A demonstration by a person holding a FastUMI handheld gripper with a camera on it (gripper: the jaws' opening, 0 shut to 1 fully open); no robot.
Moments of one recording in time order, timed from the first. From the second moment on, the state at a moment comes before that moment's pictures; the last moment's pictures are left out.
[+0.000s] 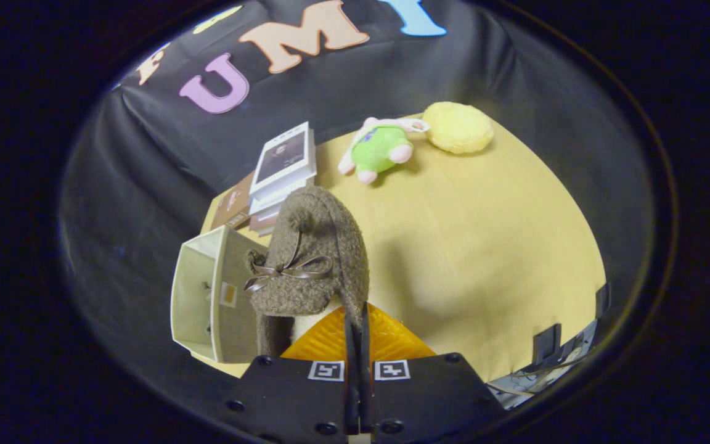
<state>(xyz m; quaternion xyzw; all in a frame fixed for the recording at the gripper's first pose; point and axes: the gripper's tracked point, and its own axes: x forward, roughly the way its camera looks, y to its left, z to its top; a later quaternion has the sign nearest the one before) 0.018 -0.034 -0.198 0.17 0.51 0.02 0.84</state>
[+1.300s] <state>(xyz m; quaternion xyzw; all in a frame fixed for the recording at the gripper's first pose) 0.033 0.189 -0.202 0.18 0.51 0.09 0.84</state>
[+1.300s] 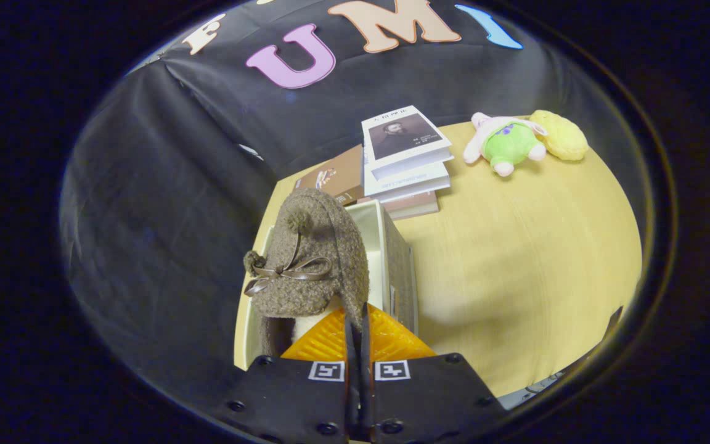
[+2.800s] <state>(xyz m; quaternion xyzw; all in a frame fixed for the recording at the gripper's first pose) 0.038 0.143 -0.084 0.08 0.30 0.19 0.93</state>
